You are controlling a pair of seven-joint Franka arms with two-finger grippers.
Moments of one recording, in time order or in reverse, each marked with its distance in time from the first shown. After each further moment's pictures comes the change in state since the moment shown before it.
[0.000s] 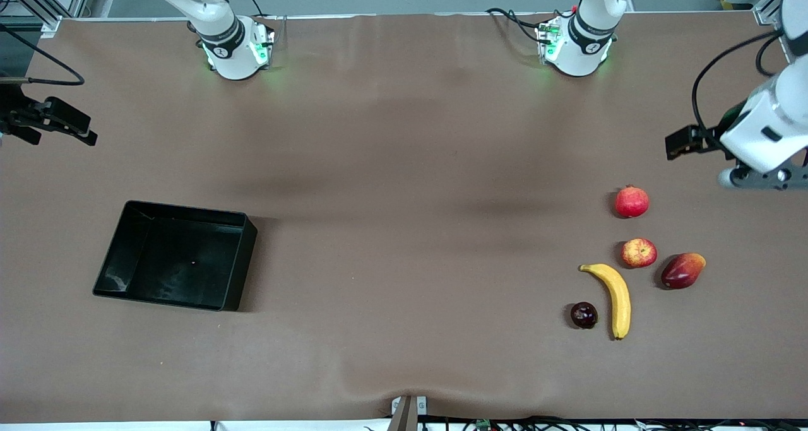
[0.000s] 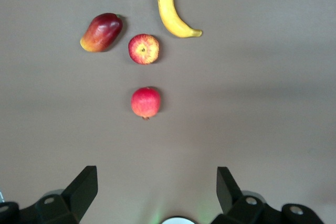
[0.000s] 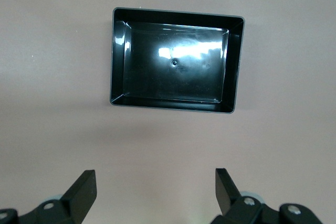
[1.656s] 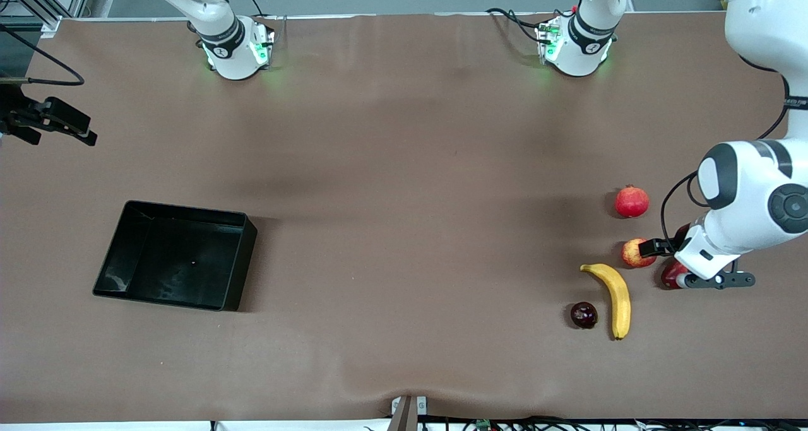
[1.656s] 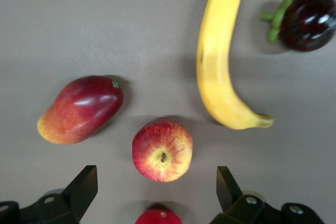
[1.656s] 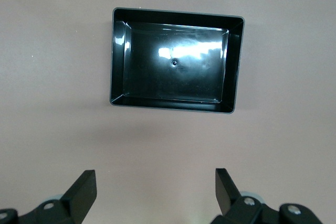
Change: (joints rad) left arm 0.149 0.334 0.013 -0.275 0.007 0.727 0.054; right arm 0.000 0.000 0.000 0.000 0.000 0.000 0.000
